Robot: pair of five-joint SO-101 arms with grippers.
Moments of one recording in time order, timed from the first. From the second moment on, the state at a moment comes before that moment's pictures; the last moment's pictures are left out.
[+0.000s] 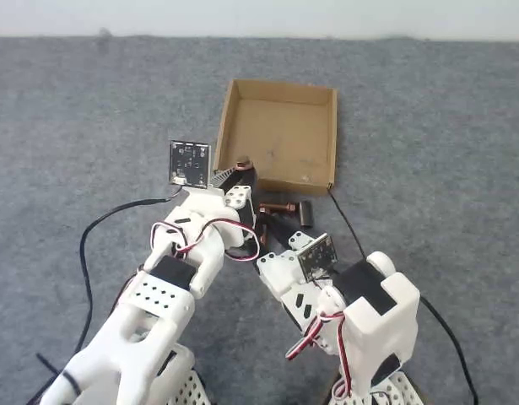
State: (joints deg) left arm 17.0 -43.6 74.4 8.4 22.6; right arm -39.9 18.3 88.0 -89.9 -3.1
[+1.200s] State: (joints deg) left arm 19.3 -57.5 77.7 19.1 22.5; right arm -39.8 18.5 89.4 -89.4 0.7
